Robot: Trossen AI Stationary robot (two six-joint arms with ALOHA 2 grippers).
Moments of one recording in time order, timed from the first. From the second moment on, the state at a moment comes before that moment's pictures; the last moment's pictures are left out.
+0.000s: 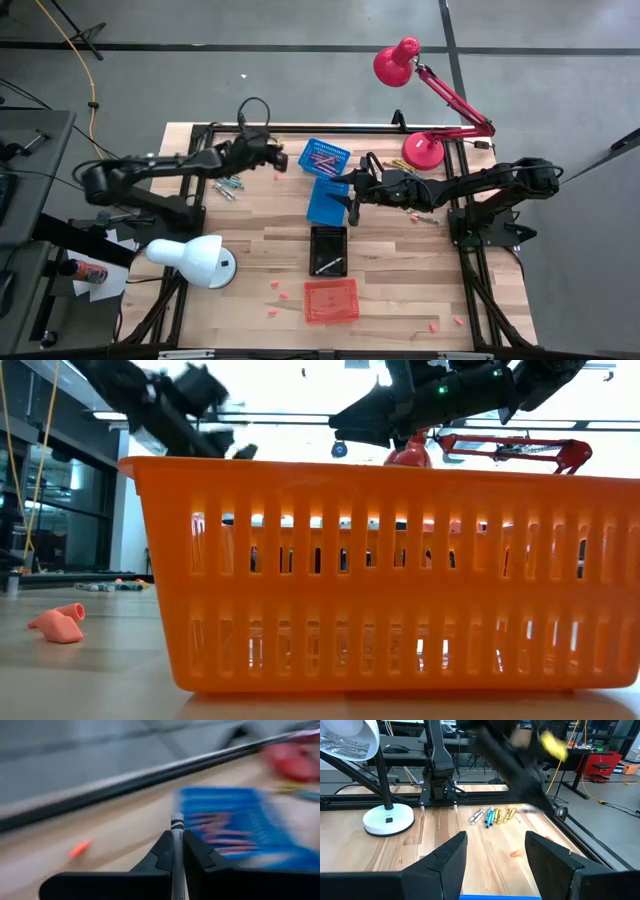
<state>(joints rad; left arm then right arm) 0.46 1.27 0.67 0.02 -0.32 -0.46 -0.02 1.44 0.73 0.56 0.18 -0.05</state>
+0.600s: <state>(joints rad) -0.08 1.12 0.46 0.65 -0.20 0.03 -0.02 1.44 0.73 0.59 0.01 -0.07</state>
